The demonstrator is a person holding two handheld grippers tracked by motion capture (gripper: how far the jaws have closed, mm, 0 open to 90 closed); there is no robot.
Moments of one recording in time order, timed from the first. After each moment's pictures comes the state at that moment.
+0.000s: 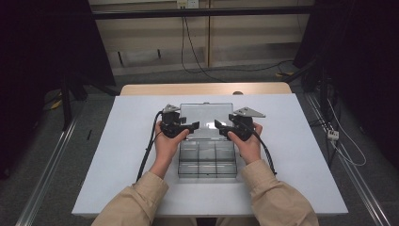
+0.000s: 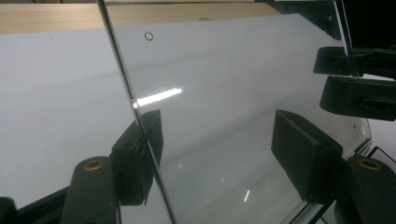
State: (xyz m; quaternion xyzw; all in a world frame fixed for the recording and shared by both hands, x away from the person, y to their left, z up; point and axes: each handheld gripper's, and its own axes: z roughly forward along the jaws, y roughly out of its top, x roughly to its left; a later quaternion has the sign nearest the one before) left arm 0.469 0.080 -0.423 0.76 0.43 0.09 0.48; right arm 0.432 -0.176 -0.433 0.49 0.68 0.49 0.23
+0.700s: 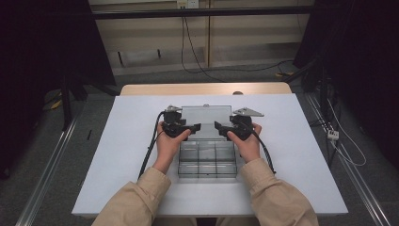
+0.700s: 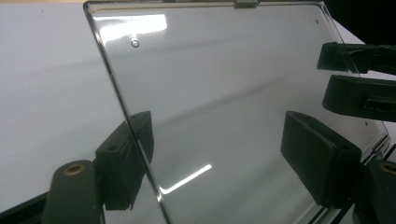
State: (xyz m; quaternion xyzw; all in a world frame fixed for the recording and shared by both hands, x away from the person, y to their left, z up) left arm 0.476 0.076 -0.434 0.77 0.44 0.07 0.46; right arm 0.440 -0.177 -0.443 0.50 0.69 0.48 0.21
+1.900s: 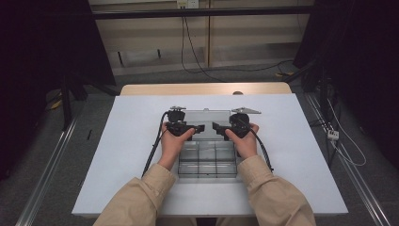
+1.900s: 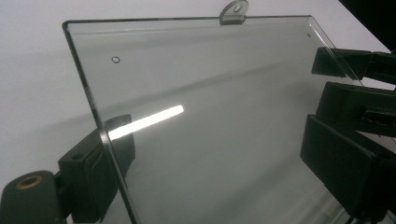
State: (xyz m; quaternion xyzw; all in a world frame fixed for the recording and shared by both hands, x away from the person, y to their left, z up) left arm 0.487 0.064 -0.444 0.76 0.48 0.03 0.43; right arm 0.454 -0.174 -0.453 0.54 0.68 0.46 0.17
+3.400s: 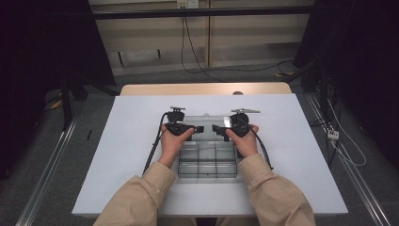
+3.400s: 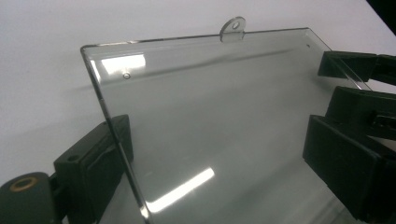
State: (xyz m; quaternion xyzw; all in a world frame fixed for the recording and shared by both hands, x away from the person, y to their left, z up) left arm 0.494 0.067 -0.453 0.76 0.50 0.00 0.40; right arm 0.459 -0.176 -0.461 0.56 0.69 0.44 0.14
